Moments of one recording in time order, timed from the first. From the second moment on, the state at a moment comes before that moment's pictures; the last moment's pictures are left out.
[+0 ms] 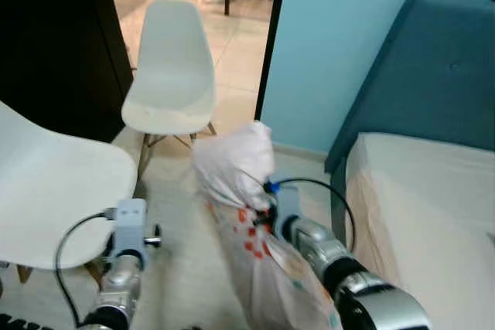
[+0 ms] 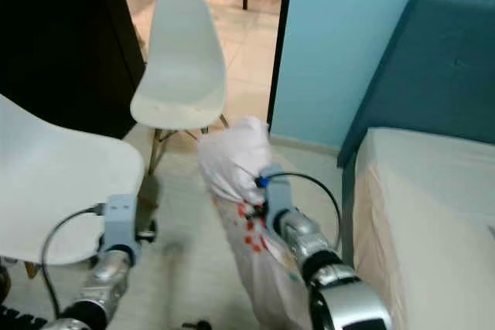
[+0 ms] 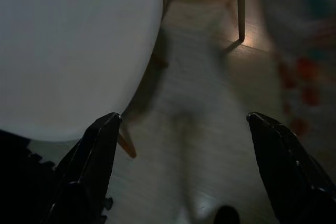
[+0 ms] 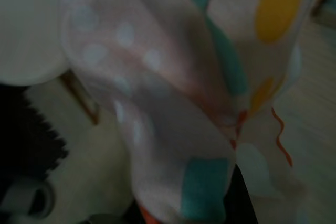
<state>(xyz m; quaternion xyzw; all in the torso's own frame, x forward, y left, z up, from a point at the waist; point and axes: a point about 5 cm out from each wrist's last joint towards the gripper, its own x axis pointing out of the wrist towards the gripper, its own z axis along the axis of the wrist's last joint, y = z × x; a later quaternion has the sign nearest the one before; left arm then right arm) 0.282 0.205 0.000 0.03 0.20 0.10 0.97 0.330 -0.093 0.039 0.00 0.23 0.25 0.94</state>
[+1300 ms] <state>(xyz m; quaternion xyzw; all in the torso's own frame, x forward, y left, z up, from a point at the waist) 0.273 0.203 -0.009 0.04 0.22 0.07 0.97 0.348 -0.056 0.082 0.06 0.12 0.31 0.94</state>
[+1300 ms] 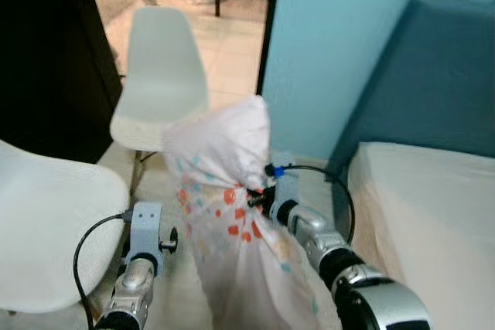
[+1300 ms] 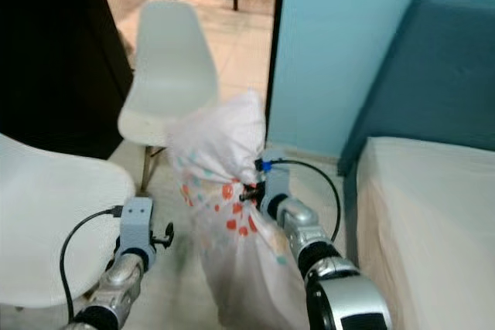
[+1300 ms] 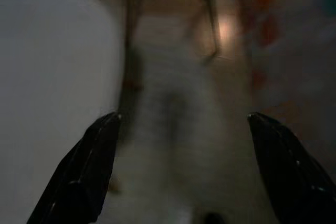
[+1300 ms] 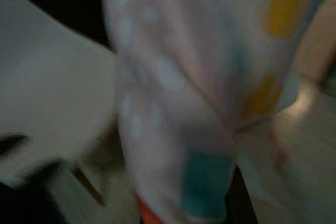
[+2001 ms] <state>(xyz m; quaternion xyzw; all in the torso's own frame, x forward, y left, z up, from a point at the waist) 0.283 0.191 -0.002 0.03 0.20 0.05 0.98 0.362 -0.068 0.119 0.22 0.03 0.34 0.91</state>
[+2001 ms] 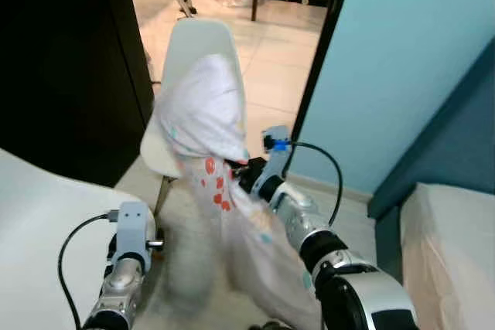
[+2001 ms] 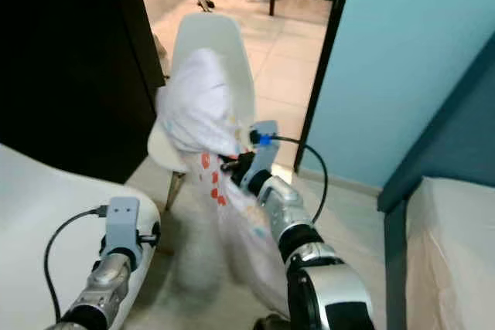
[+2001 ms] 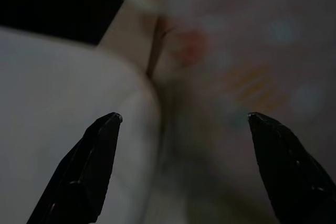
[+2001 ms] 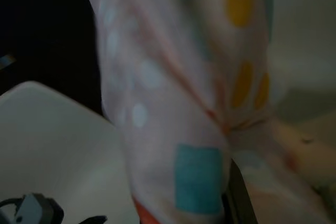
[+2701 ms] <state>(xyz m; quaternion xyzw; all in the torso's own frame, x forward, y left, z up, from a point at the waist) 0.280 0.187 -0.005 0.04 0.21 0.04 0.98 0.375 -0.053 0.154 0.25 -0.01 0.38 0.89</state>
